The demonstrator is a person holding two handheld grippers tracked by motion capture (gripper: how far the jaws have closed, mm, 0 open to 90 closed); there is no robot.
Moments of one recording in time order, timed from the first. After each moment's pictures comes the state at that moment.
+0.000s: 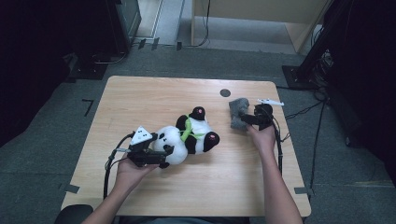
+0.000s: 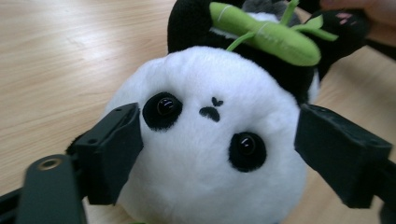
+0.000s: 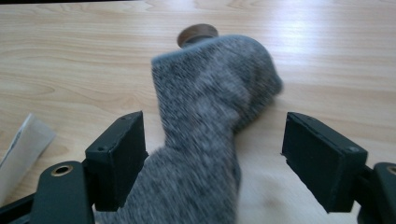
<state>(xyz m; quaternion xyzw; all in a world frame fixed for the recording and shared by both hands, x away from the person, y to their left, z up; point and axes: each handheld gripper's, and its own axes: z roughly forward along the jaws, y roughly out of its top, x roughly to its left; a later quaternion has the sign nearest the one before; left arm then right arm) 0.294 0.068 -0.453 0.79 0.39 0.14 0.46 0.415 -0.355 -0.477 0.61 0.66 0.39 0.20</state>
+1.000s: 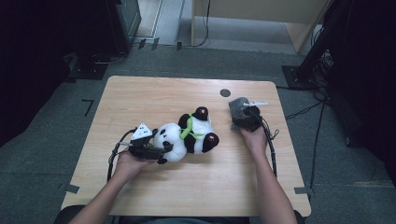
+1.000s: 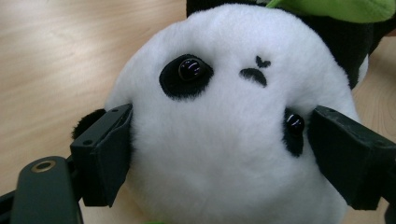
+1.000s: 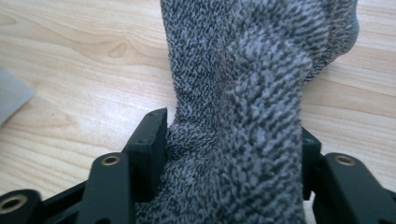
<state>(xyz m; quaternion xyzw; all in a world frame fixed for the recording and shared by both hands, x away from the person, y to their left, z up) 0.337 0.086 -0.485 0.81 0.32 0.10 0.48 0.431 -0.334 -0.509 0.59 0.72 0.32 0.18</state>
